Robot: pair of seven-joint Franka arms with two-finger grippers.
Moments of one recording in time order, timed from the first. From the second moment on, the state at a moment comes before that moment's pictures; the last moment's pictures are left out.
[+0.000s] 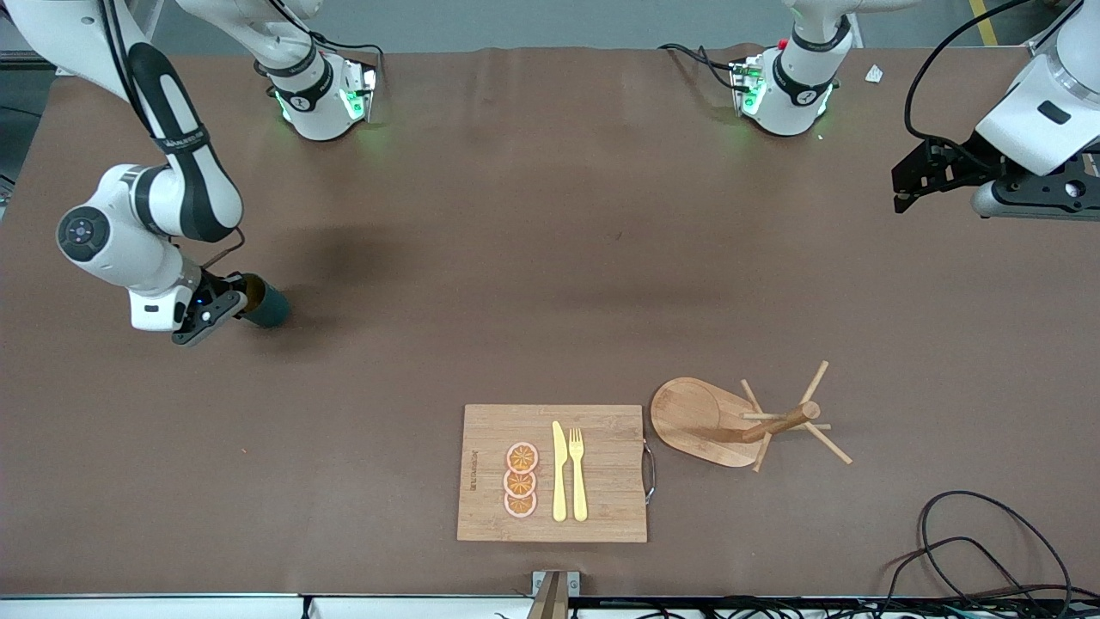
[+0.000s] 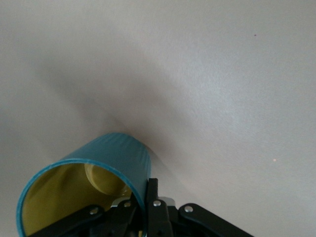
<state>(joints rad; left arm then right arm) 0.00 -0.02 -0.18 -1.52 0.04 1.51 -0.06 -0.08 0.23 -0.09 -2.30 0.00 2.49 -0.99</state>
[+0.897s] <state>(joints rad) 0.00 -0.02 -0.18 -1.52 0.04 1.51 -0.06 -0.12 0.23 -0.08 -2.30 0.00 2.41 -0.83</state>
